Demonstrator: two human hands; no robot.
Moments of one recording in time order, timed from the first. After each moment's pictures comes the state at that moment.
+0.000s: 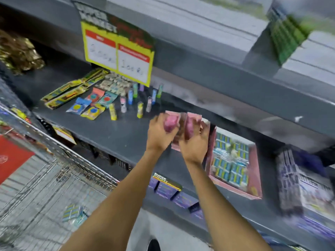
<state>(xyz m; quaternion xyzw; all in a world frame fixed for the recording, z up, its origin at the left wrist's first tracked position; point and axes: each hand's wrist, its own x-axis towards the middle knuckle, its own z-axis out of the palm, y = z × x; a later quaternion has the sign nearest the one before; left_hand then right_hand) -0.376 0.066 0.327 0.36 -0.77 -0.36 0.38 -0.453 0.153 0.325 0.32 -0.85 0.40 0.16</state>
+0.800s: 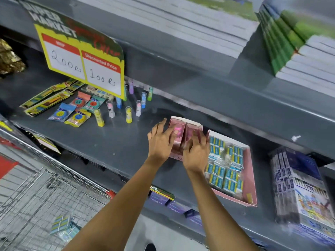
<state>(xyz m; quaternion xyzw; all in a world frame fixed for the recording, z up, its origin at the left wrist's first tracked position) -0.414 0.078 0.304 0.35 -0.87 -0.25 0.24 -0.485 0.173 0.305 0.32 -0.88 0.32 0.15</state>
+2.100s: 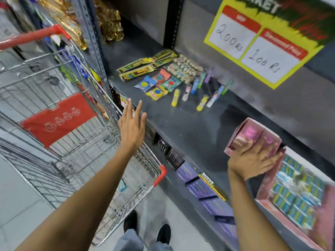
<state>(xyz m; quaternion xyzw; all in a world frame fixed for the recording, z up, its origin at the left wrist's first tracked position) -0.165 -0.013 0.275 0.59 -0.72 -0.19 0.31 -0.447 0.133 0.272 0.20 -0.91 0.31 0.18</state>
